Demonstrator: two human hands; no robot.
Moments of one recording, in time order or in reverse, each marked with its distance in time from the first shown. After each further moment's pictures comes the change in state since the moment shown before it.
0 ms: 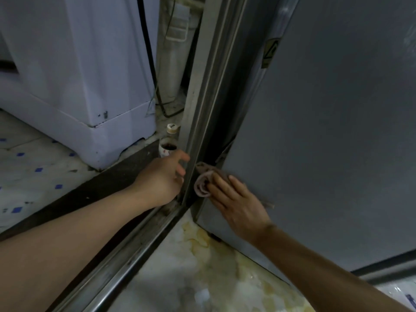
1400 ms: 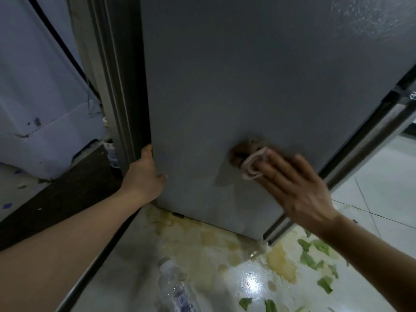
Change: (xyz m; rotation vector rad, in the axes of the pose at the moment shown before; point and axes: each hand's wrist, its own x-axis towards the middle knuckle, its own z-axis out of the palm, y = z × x) left_hand -0.009 0.058 0.084 -0.095 0.009 -0.065; right_hand -0.210 0.039 0.076 0.029 0.546 0.496
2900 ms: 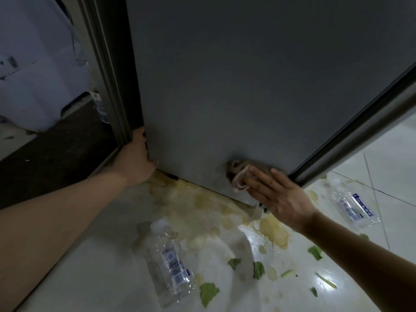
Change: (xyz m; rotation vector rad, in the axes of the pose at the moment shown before) left_hand -0.006 -0.068 0.045 0.036 -0.048 -0.024; right_hand -0.078 -0.057 0.049 0.092 -0.217 -0.278
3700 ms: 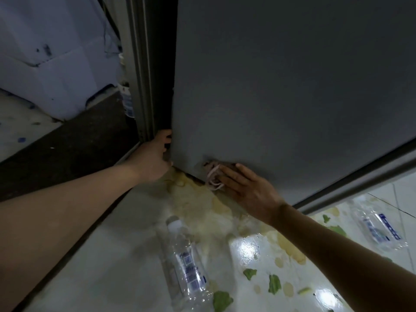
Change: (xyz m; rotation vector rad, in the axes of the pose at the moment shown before) left_hand 0.001 -0.017 -0.015 -0.070 -0.133 0.012; right_hand 0.109 -0.036 -0.006 -0.022 -0.331 -0.210
